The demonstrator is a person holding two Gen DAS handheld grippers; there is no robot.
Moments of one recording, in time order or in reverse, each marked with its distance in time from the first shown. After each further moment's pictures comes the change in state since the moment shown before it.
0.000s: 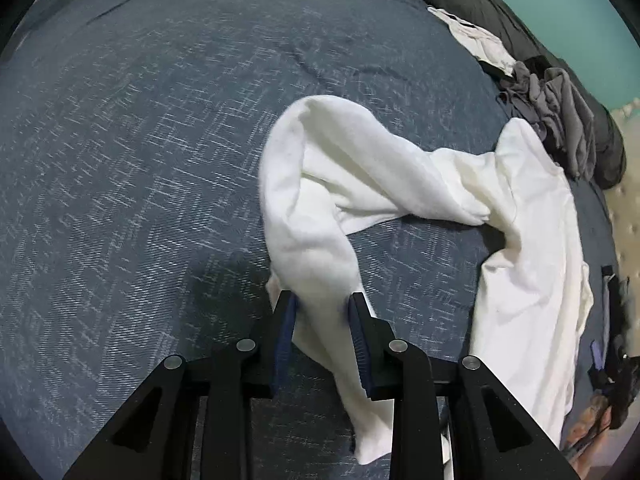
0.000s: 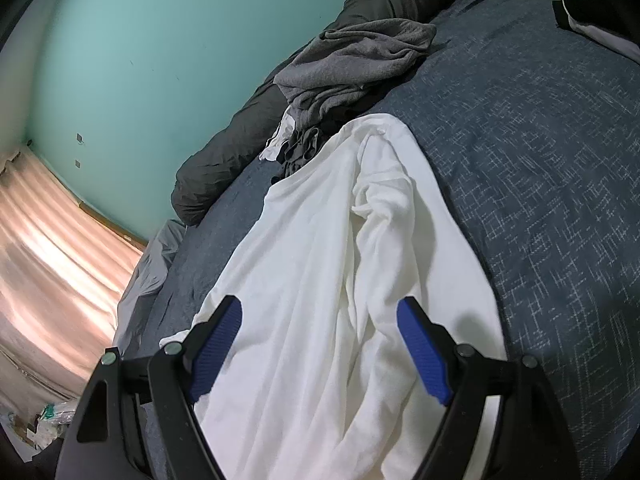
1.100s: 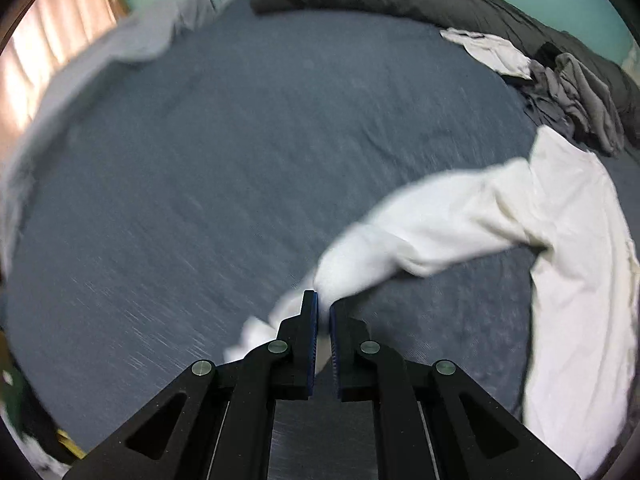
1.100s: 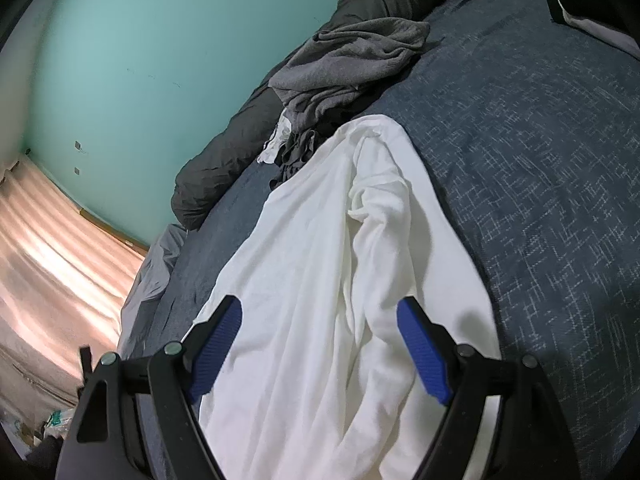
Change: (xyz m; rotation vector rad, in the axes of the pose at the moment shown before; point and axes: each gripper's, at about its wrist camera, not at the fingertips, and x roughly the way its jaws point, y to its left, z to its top) left arm -0.095 0.029 0.007 0.174 -0.112 0.262; right arm -0.003 -0.007 0.009 0.034 0.004 -0.004
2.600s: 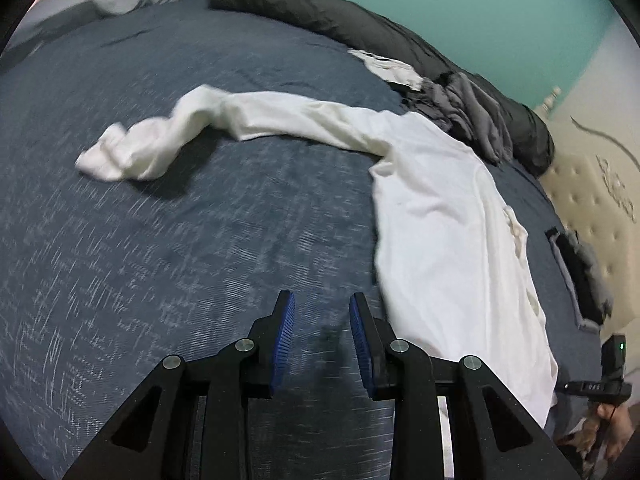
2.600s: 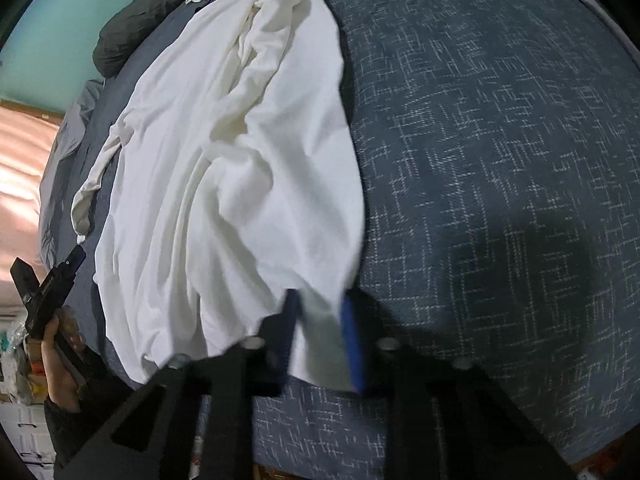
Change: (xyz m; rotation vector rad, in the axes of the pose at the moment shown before) left arm -0.022 -0.074 -0.139 -0.129 -0.164 -0.403; right arm -0.097 -0.028 -0.114 -0.095 0.545 -0.363
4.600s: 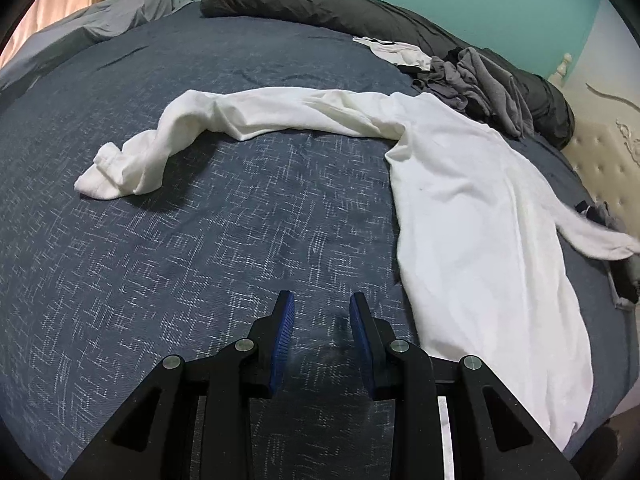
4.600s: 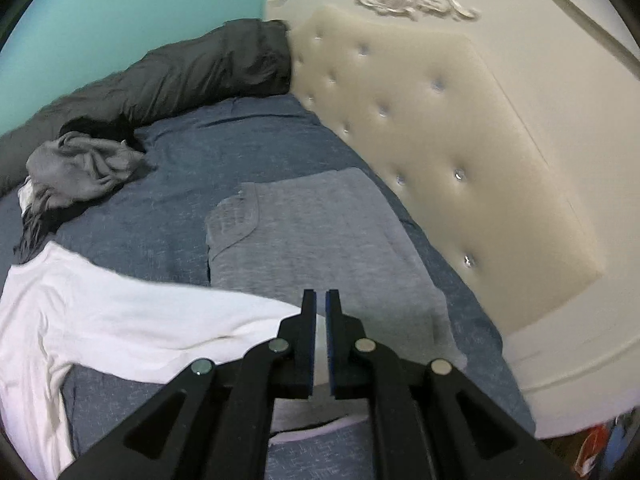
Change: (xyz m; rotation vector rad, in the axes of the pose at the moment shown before) left arm 0.018 -0.022 0.000 0.117 0.019 0.123; right arm -0.289 -0.195 0.224 0.140 -0.554 -0.651
